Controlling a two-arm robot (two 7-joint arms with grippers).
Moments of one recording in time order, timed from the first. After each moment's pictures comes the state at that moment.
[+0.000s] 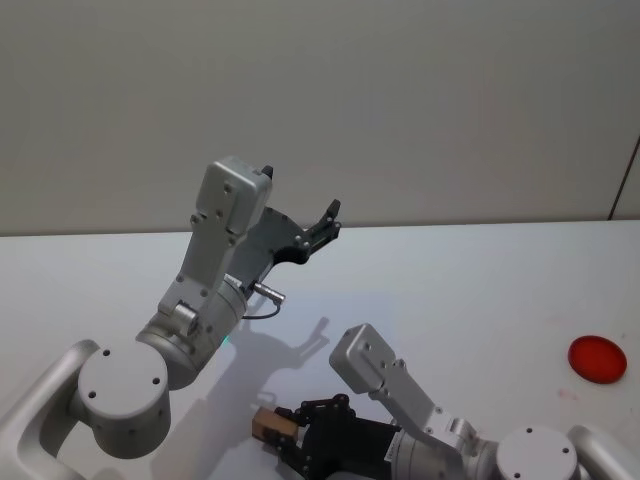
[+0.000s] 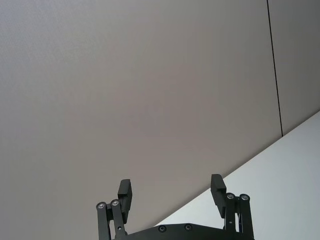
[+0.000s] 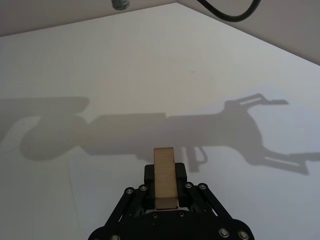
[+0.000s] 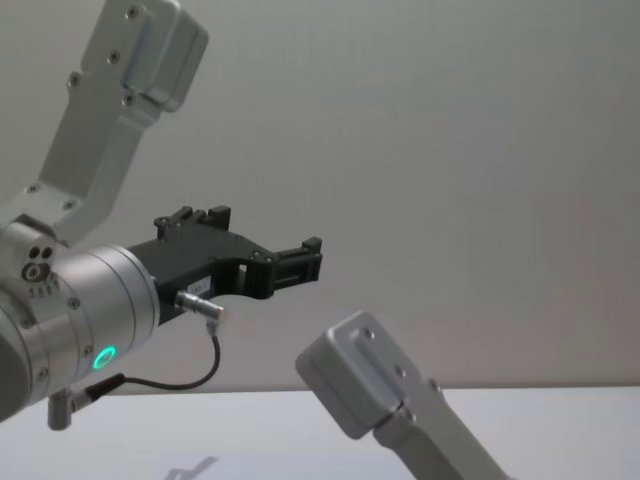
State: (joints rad) left arm -0.24 0.38 0.45 -1.63 -0.20 0.01 -0.01; right arm 0.12 0.09 -0.47 -1.42 -0.09 0.18 0.70
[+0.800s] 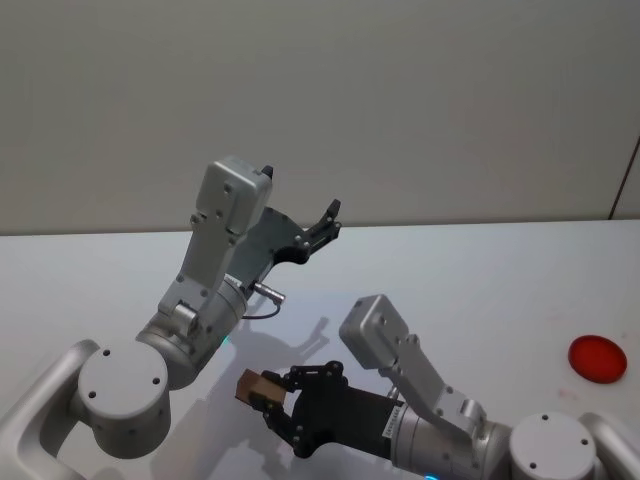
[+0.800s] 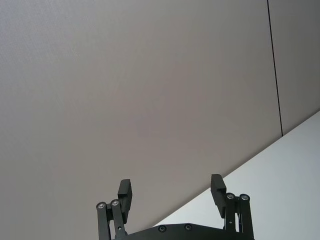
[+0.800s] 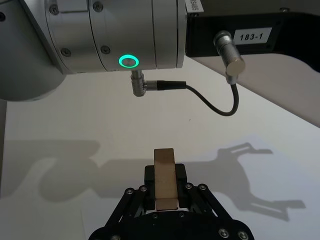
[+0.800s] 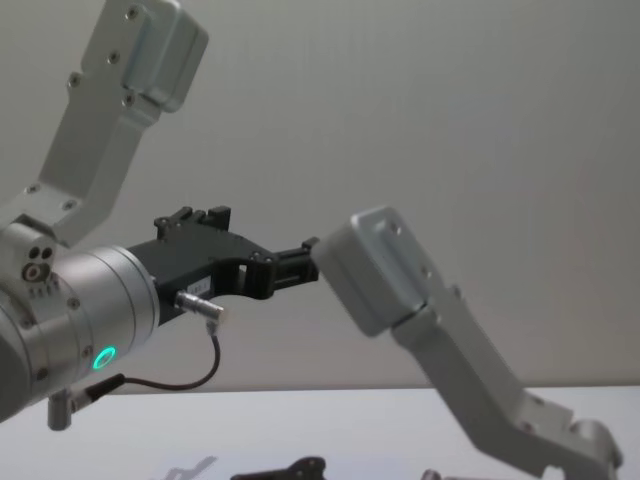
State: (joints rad) left arm -0.24 0.38 0.45 -1.63 -0.20 0.01 -0.01; right arm 0.11 0.10 -0.47 -1.52 -0.02 0.13 0.68
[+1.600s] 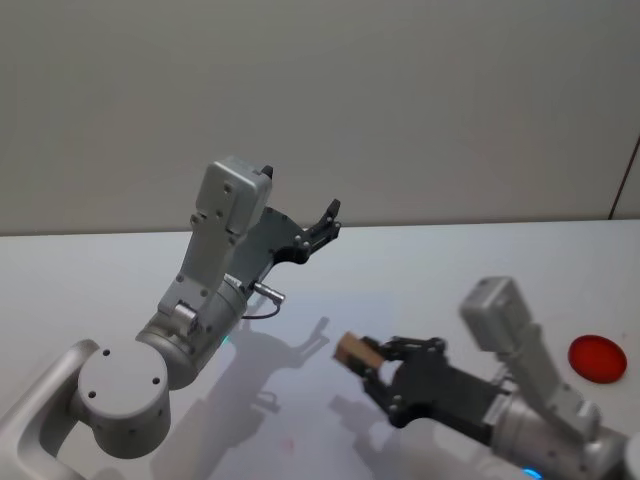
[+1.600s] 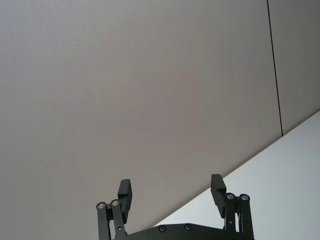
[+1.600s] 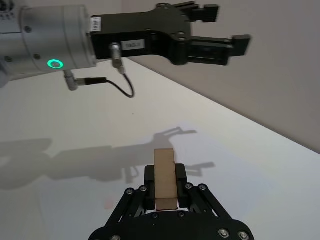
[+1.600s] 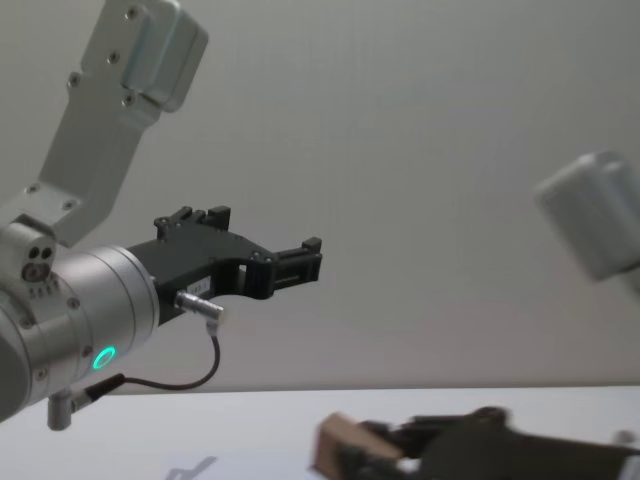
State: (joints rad) left arm -0.24 0.38 0.45 -1.63 -0.20 0.01 -0.01; right arm 0.01 0.27 -0.37 -1.70 0.11 0.13 0.56
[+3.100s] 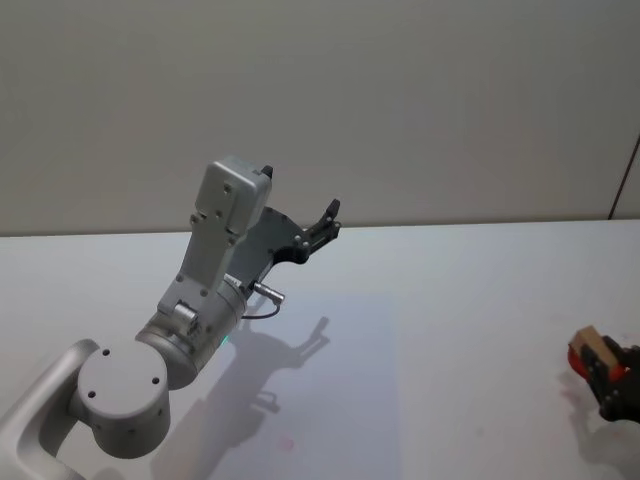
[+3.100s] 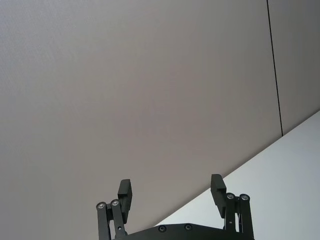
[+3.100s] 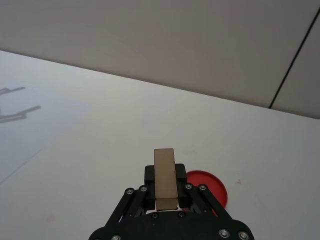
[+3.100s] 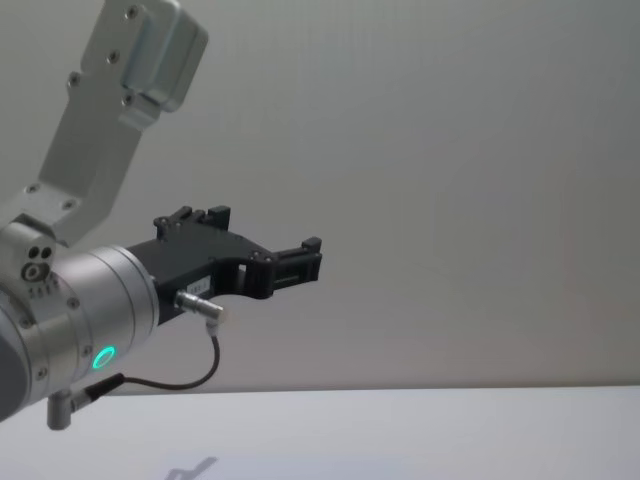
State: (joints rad) left arm -0.24 0.38 0.45 -1.63 -0.20 0.01 -0.01; right arm -0.26 0.55 -0.15 -1.78 0.36 0.06 0.13
